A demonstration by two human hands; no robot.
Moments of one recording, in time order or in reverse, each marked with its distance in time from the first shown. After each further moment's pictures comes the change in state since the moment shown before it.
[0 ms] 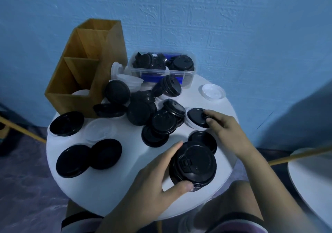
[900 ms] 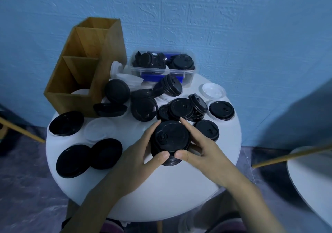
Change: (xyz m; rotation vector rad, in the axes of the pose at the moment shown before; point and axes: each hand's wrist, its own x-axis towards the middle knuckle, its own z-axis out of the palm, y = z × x) left_hand 0.028 -0.020 -0.046 -0.045 0.014 -0.048; right_hand -0.063 -0.041 0.049 0.253 -0.349 -0.080
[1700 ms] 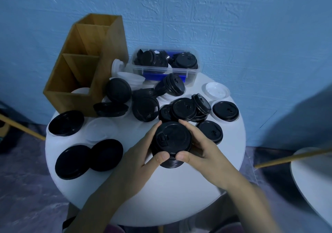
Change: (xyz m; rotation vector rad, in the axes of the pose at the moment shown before) left_hand 0.004 -0.013 0.003 -0.038 0.009 0.042; right_hand 0.007 0.009 0.002 -0.007 0.005 -0.024
